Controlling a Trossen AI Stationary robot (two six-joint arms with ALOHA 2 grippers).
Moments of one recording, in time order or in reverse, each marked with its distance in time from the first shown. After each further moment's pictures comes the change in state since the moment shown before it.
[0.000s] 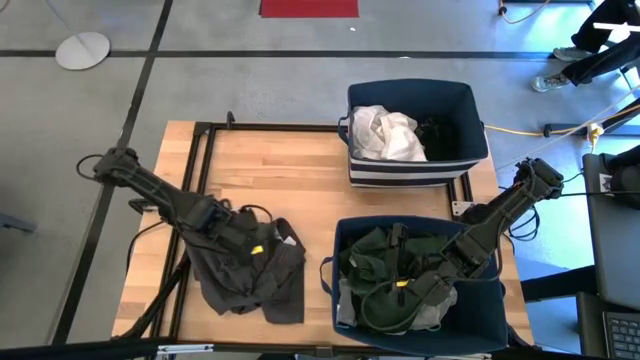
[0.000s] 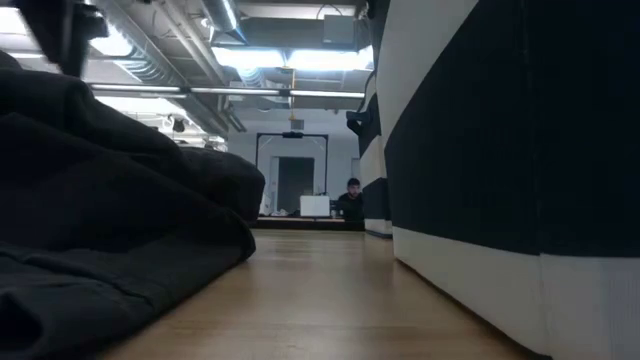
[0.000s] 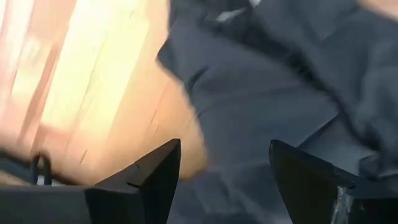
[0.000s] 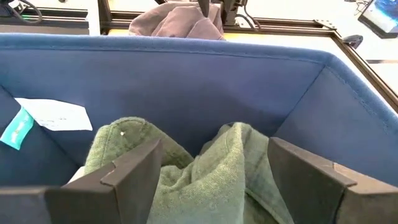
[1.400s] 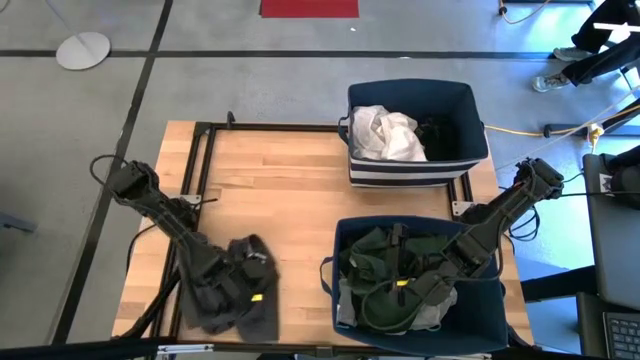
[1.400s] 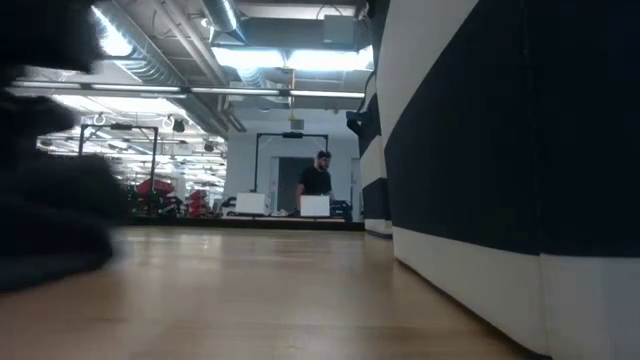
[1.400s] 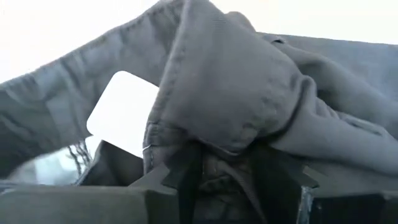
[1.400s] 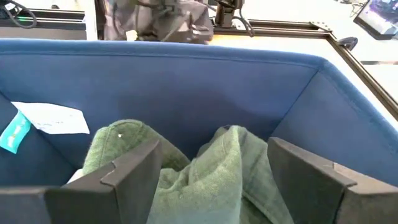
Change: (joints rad) left arm -0.270 0.249 -0.352 0.680 -0.080 -0.020; right arm 0.000 0.000 0.011 -0.013 0.012 0.000
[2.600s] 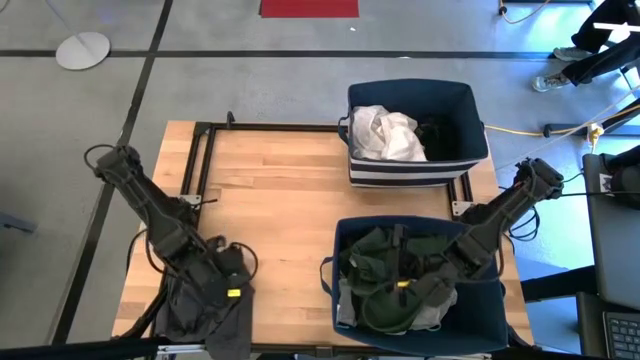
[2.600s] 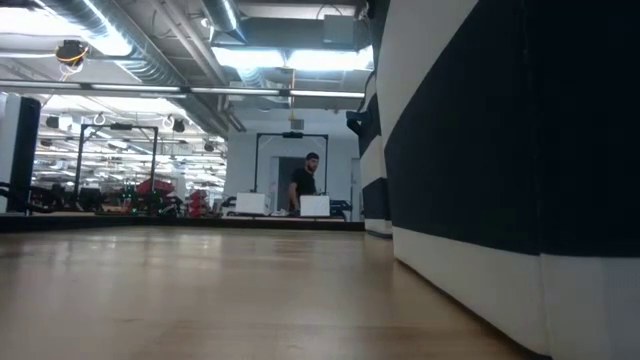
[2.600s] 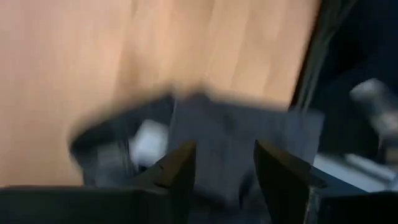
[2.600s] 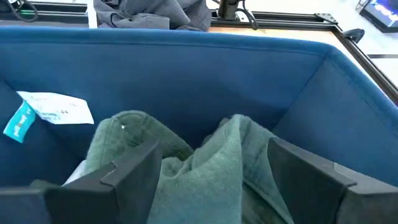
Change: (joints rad) left arm -0.051 -0.254 0.330 -0.428 0.149 -0.126; right arm 0.001 0.000 0.000 -0.028 -0.015 0.028
